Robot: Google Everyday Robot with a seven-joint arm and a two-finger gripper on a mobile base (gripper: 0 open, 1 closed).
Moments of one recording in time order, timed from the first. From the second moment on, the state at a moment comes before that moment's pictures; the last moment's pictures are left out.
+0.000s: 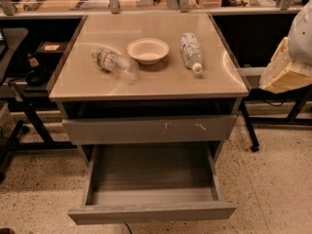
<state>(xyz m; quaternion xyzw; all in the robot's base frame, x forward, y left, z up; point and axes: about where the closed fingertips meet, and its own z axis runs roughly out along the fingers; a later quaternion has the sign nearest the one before) 0.438 -0.216 0.979 -0.60 0.78 -0.04 0.16</state>
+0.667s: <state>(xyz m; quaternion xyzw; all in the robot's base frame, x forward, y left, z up) 0.440 -0.216 0.981 -0.60 0.78 -0.04 0.17</state>
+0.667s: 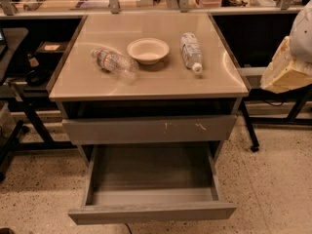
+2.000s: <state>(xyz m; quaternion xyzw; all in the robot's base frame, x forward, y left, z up) 0.354 -0.239 0.786 -0.49 0.86 0.05 0.08</state>
